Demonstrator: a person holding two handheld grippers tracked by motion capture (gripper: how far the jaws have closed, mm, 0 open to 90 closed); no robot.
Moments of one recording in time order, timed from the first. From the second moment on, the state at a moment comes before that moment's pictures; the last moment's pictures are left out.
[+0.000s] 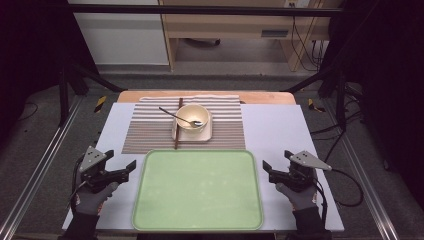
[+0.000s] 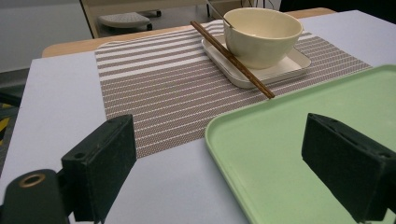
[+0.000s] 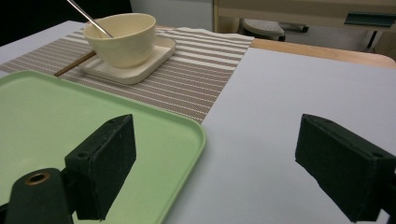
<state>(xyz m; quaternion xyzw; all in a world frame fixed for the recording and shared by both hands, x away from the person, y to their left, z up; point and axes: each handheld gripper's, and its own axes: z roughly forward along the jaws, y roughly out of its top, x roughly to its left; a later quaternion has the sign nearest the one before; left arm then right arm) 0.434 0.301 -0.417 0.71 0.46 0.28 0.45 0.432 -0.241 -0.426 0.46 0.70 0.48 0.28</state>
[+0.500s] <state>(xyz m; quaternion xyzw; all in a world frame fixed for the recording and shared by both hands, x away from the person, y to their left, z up) 0.448 0.286 -0.407 0.72 0.44 0.27 0.46 0.431 -0.235 -0.426 0.45 0.70 0.48 0.27</state>
